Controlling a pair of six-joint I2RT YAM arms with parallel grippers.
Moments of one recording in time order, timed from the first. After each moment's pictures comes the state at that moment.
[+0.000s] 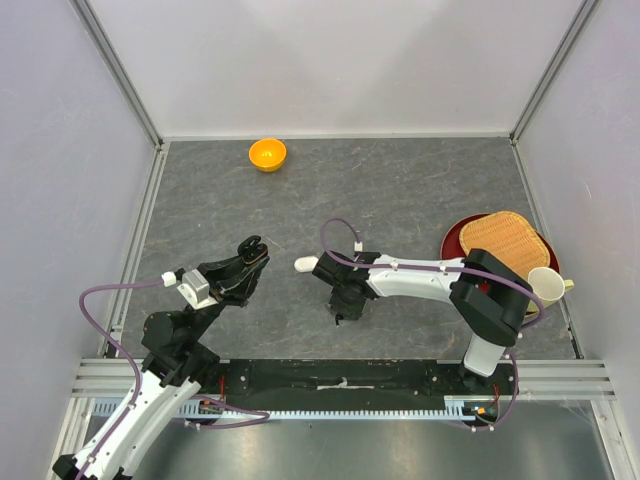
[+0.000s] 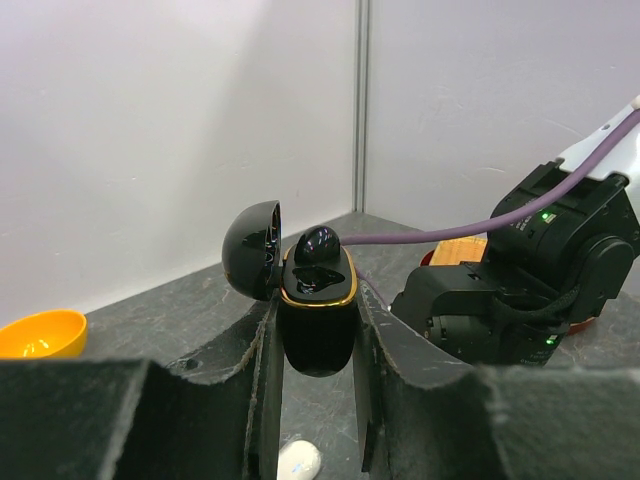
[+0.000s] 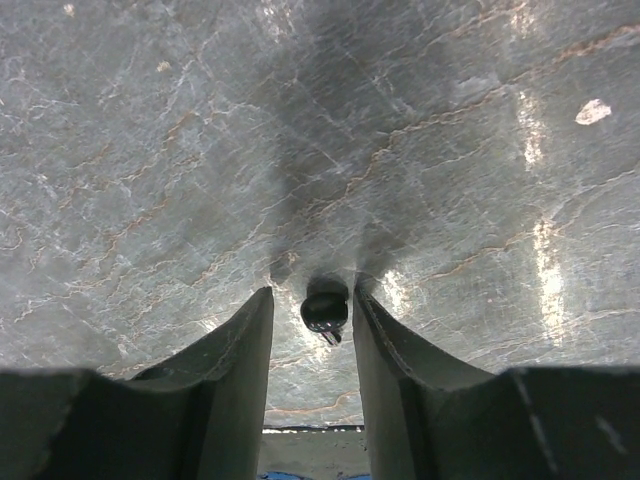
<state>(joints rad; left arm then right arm) -0.56 0.10 0.19 0.39 0.21 -0.08 1.03 1.74 1.06 -0.65 0.15 1.44</state>
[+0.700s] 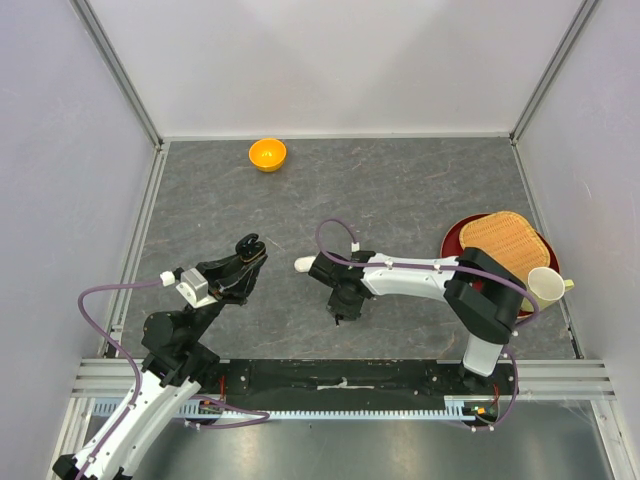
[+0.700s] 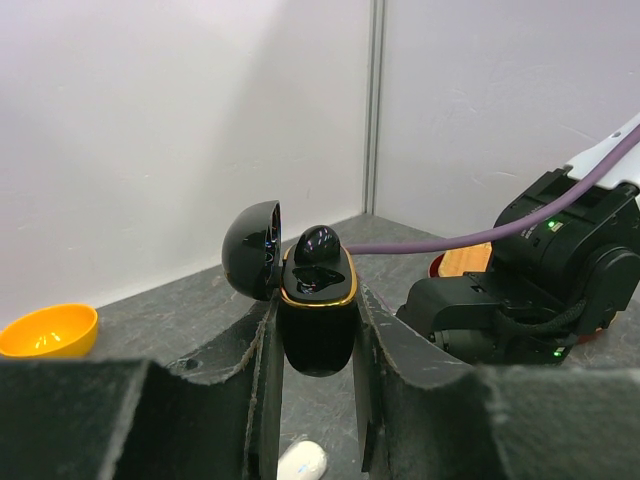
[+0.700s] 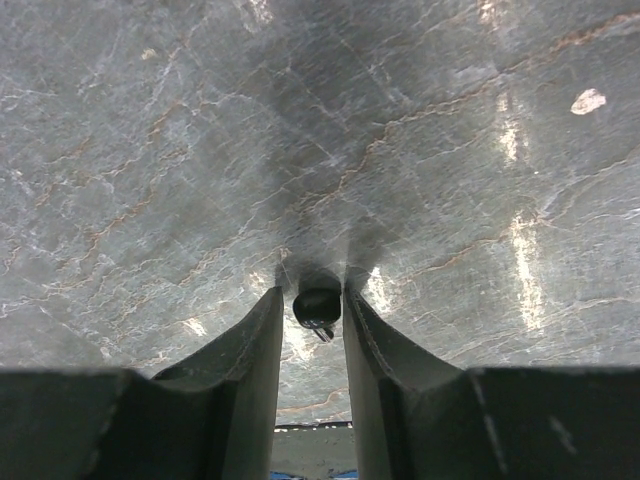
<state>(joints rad) -0.56 0.10 0.19 0.39 0.18 -0.08 1.04 1.78 1.11 -0.72 0.15 1.43</state>
